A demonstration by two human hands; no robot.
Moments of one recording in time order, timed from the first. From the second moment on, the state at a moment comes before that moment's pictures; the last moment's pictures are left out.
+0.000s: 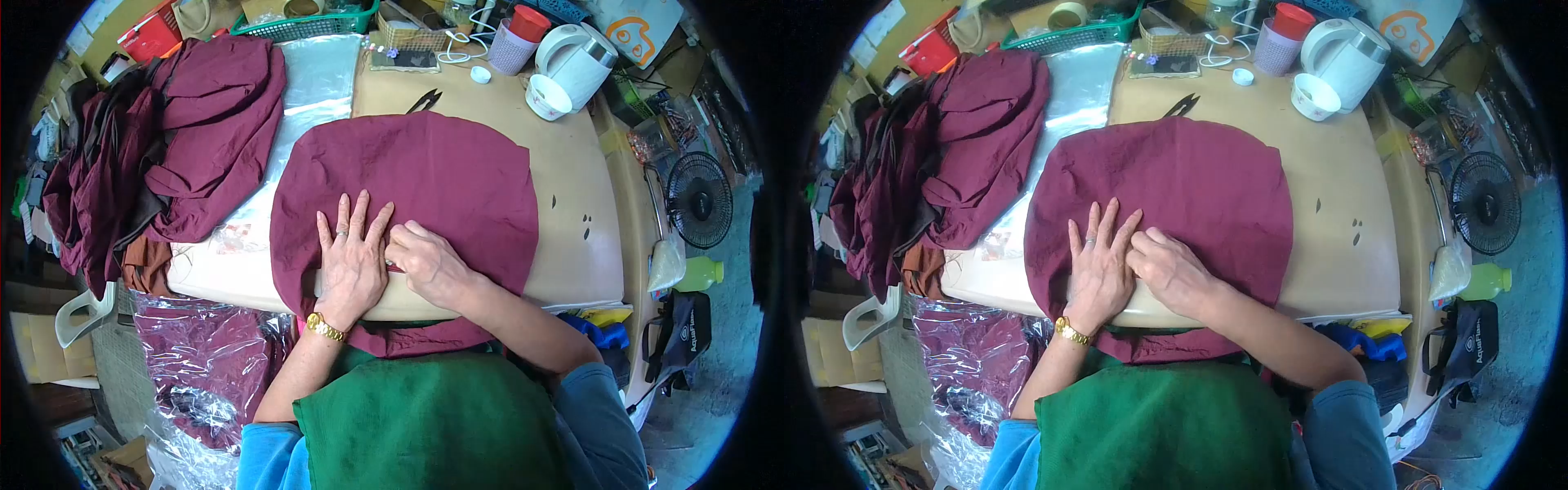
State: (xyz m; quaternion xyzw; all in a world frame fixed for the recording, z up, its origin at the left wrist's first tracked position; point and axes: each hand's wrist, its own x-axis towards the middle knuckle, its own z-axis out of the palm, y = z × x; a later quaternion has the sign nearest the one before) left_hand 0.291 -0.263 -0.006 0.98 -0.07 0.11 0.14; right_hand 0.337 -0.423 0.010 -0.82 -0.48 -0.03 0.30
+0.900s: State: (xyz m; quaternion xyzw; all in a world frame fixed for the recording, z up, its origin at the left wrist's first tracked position) left_hand 0.279 -0.229 0.023 0.95 -0.20 0.10 0.23; right_hand 0.308 -0.485 0.030 -0.84 -0.47 0.00 0.28
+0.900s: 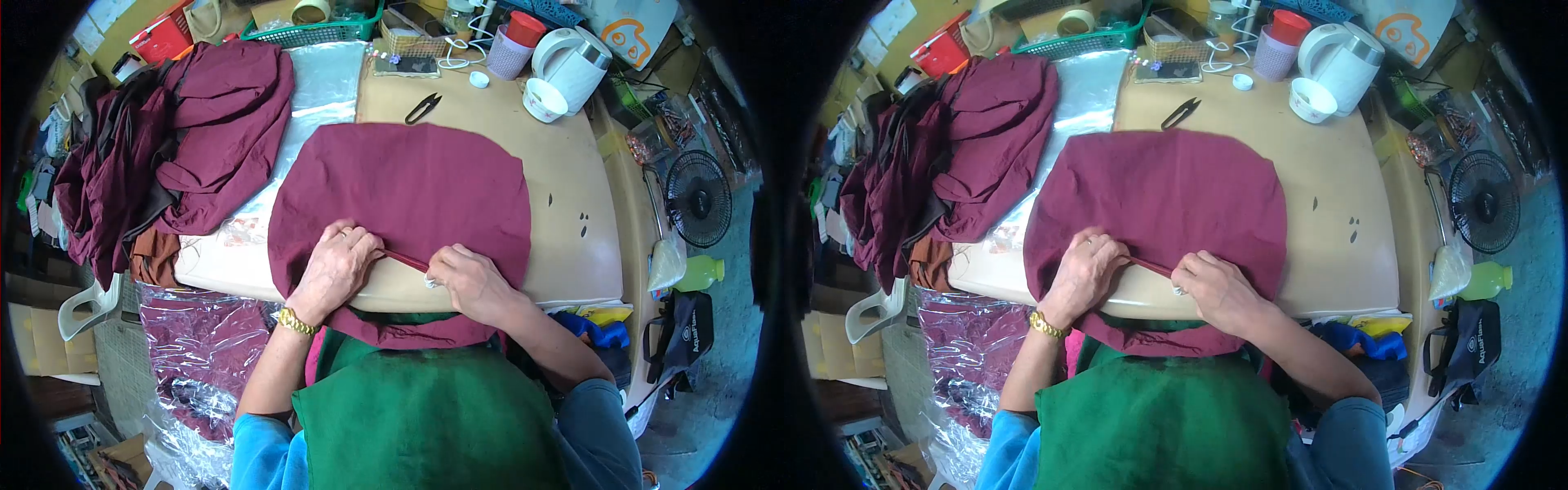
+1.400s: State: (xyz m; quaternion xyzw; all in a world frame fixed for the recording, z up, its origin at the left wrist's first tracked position) left_hand 0.321 -0.233 0.020 0.93 -0.13 -0.09 0.32; right_hand 0.327 -0.446 0.009 -0.81 -0.50 -0.02 0.31
